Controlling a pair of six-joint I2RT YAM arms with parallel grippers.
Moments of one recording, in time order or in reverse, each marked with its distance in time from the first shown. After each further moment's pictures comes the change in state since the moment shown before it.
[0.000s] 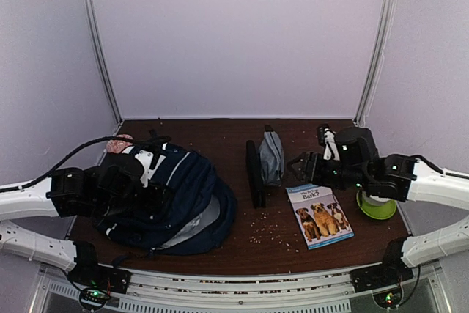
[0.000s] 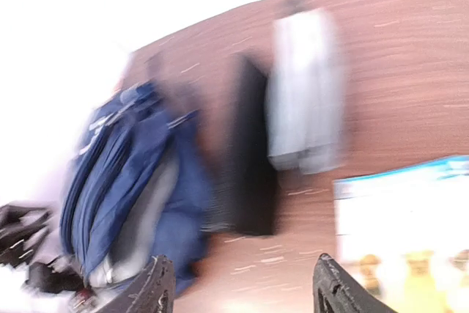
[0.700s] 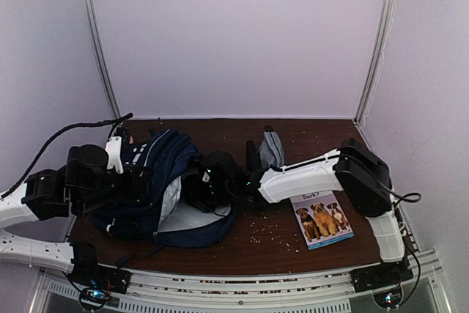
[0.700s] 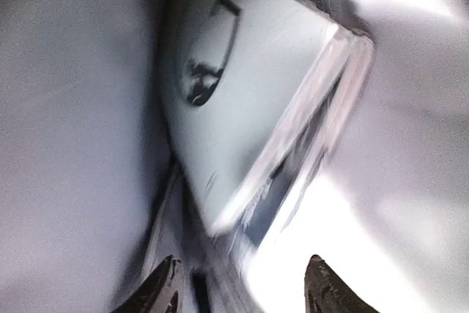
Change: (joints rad) left arm 0.008 -0.199 -0.003 0.050 -0.063 -0.088; right arm 0.196 1.139 0.719 0.476 -0.369 0.491
